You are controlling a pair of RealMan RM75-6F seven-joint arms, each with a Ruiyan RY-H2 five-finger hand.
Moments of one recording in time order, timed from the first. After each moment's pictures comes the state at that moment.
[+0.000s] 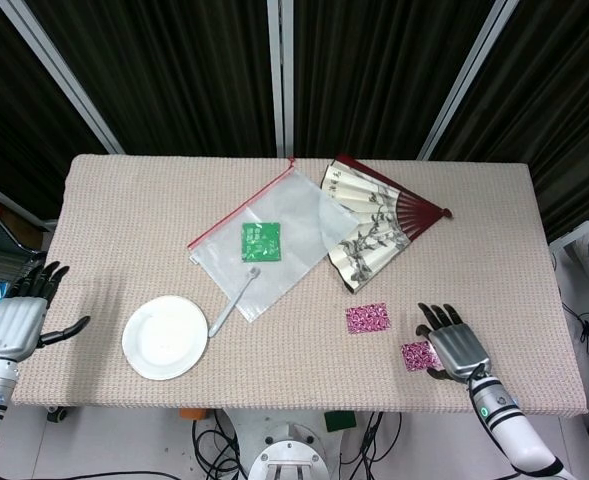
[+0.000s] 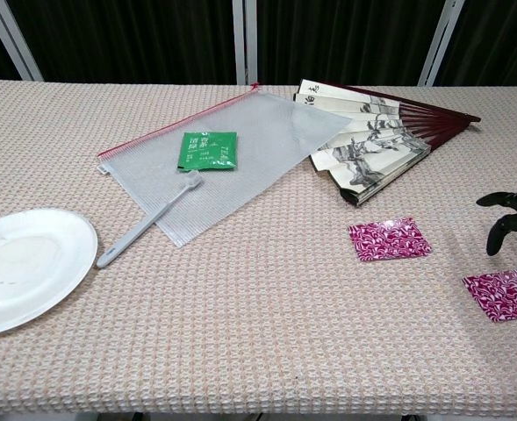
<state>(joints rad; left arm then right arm) -0.19 -1.14 -0.02 -1.50 1.40 1.28 0.05 0.45 -1.21 -0.14 -1.87 -1.15 1.09 -0.56</state>
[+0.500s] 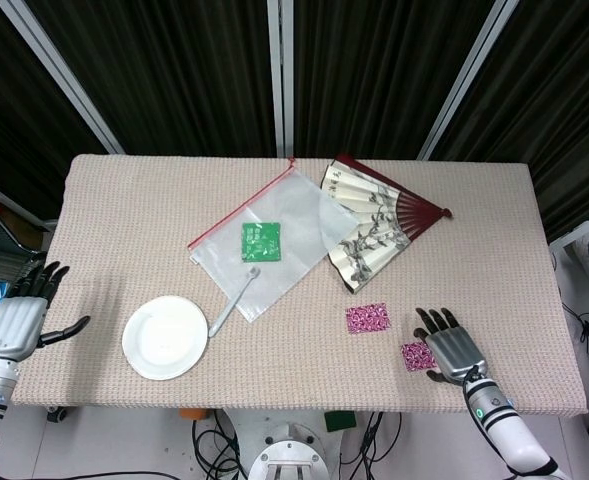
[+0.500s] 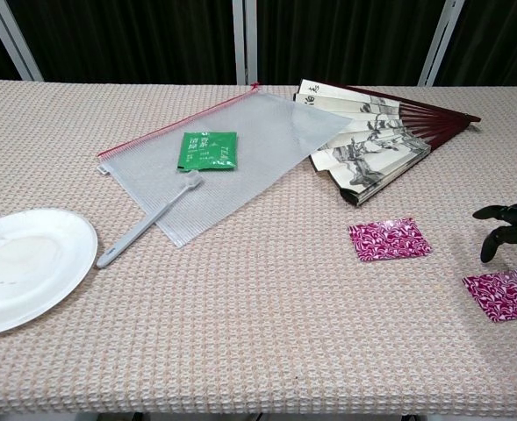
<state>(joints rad) -0.19 -1.14 -0.02 -1.50 1.40 1.28 0.04 0.45 -1.24 -0.13 -1.87 -1.11 1.08 -0.64</state>
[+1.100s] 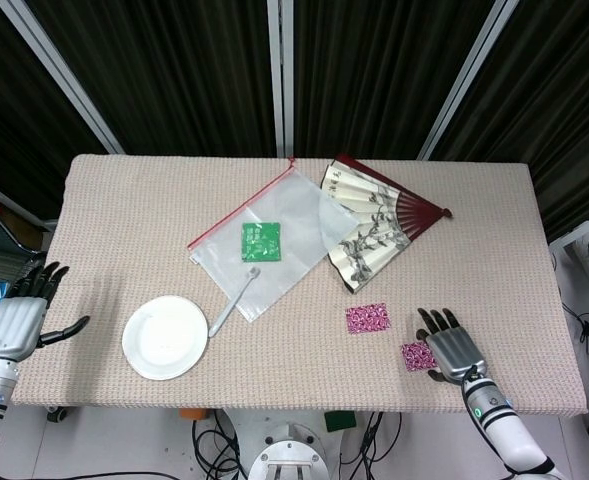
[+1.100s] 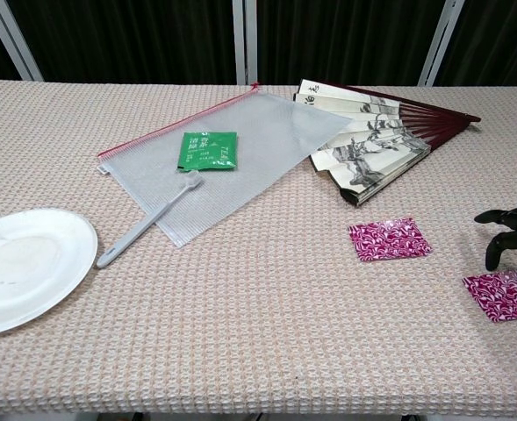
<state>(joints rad) -0.19 -1.15 -0.02 -1.49 1.39 1.27 0.04 0.45 -1.26 -0.13 -1.85 -1.09 1.07 -0.67</state>
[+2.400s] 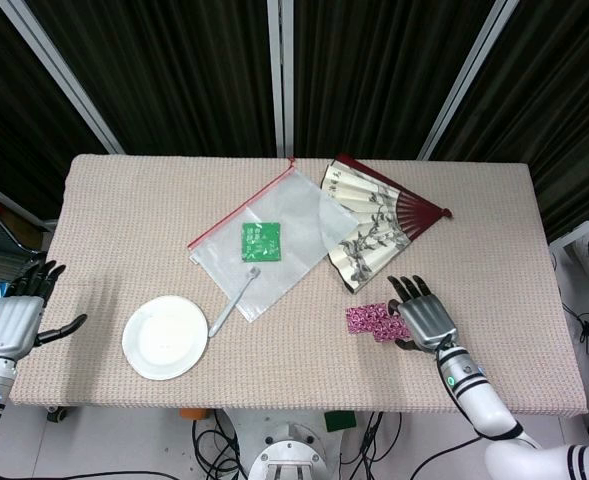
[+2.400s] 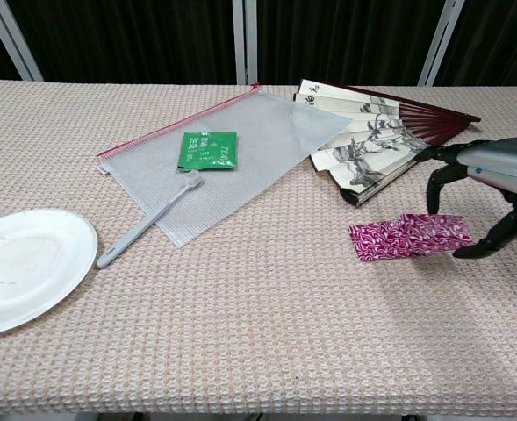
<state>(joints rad) -0.19 -1.14 -0.03 -1.48 1.39 1.27 0.02 0.56 -1.32 0.04 -1.87 -1.00 1.04 -0.67</state>
